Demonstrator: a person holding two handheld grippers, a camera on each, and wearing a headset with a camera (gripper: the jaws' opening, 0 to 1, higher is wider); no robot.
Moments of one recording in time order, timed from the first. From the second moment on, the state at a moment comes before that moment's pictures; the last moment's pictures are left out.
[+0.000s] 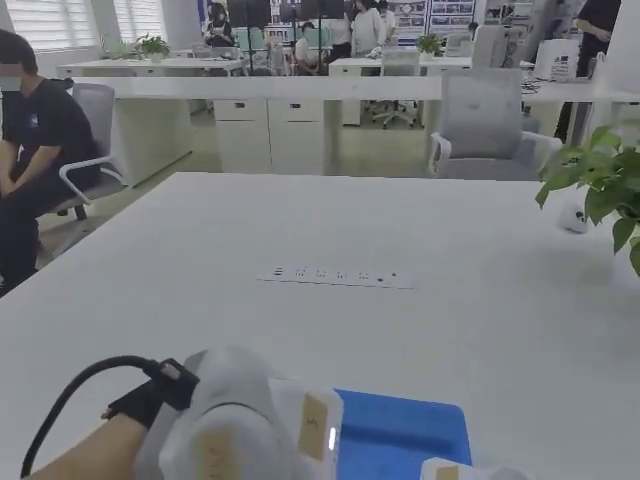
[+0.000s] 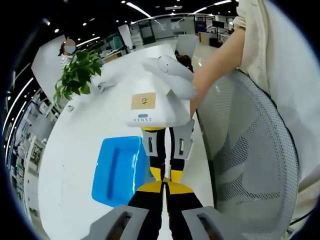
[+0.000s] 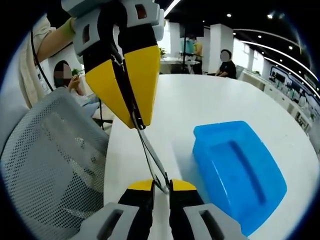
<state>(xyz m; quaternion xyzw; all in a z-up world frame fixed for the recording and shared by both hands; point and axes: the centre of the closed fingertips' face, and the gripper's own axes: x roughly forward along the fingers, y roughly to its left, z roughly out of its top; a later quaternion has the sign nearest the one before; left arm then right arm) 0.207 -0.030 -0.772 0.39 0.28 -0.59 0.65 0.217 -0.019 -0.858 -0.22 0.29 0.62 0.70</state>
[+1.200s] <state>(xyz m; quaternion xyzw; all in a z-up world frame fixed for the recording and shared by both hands) 0.205 -0.033 -0.773 0.38 0.32 -0.60 0.63 0.213 -0.010 -0.824 -0.20 0.26 0.63 0.70</state>
